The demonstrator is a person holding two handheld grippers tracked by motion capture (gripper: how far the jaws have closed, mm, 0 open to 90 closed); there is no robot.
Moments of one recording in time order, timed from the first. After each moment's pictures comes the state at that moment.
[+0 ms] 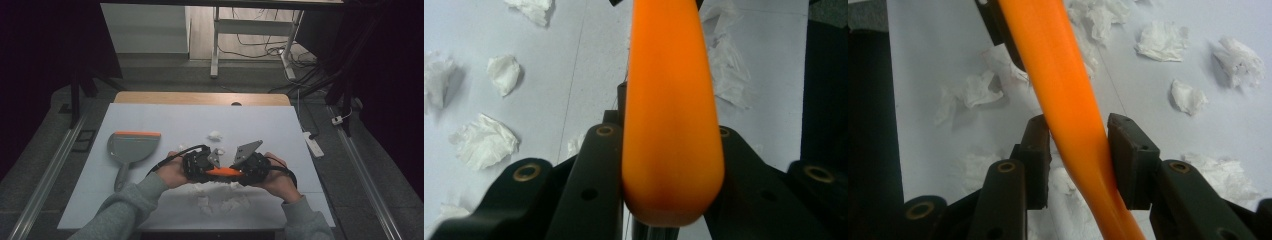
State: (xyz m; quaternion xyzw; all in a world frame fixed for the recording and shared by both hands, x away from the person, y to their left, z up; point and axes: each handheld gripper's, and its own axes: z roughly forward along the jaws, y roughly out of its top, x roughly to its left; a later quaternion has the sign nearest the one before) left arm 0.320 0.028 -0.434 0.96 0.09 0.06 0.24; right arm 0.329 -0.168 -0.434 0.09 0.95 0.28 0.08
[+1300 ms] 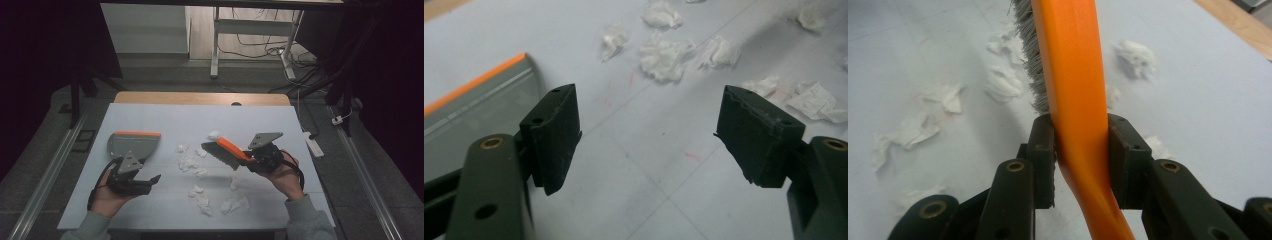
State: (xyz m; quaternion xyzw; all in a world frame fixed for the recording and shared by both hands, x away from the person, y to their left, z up) left arm 0.248 0.209 -0.471 0.82 0.41 0.19 0.36; right arm 0.346 -0.200 -0.421 0.21 0.90 0.34 0.14
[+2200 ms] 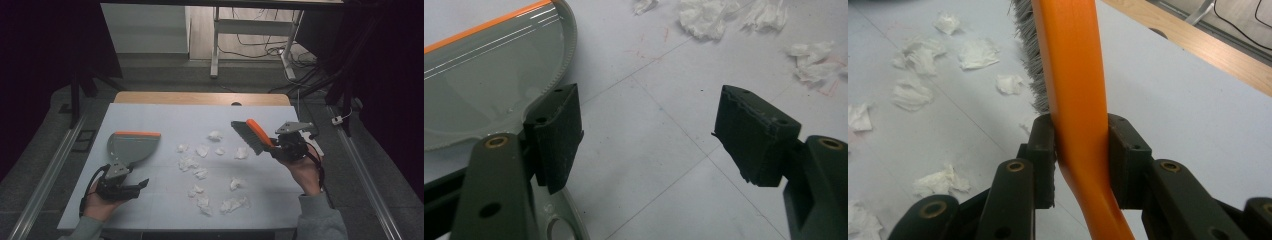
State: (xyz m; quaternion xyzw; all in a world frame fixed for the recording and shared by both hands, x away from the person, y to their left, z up) left arm 0.245 0.233 -0.502 0.80 0.44 0.19 0.36; right arm 0.367 -0.256 -0.404 0.32 0.86 0.34 0.20
